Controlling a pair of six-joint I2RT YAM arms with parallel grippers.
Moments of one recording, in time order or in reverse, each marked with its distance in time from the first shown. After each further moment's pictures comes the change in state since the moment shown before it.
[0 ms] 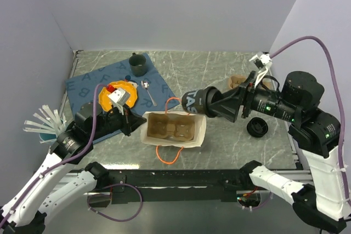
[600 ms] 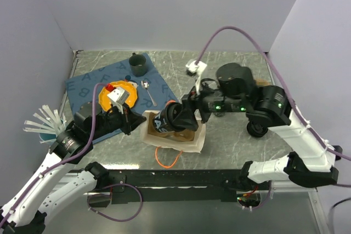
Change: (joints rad) left arm 0.000 0.008 0.013 0.005 -0.019 -0.001; right arm 0.512 0.295 0.172 -0.072 0.223 -0.082
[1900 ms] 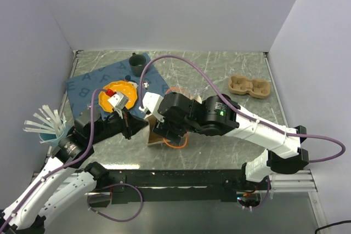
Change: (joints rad) left arm 0.000 -0.073 -0.106 0.090 0.066 -0.046; right arm 0.322 0.281 0.045 -0.179 0.557 -0.304
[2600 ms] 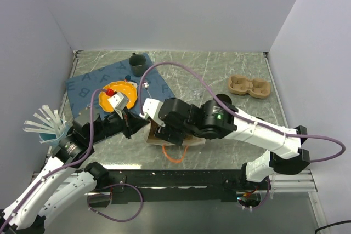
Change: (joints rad) left arm 0.000 0.007 -0.001 0.065 0.040 0.063; right arm 0.013 -0.031 -0.073 0.020 0.022 -0.044
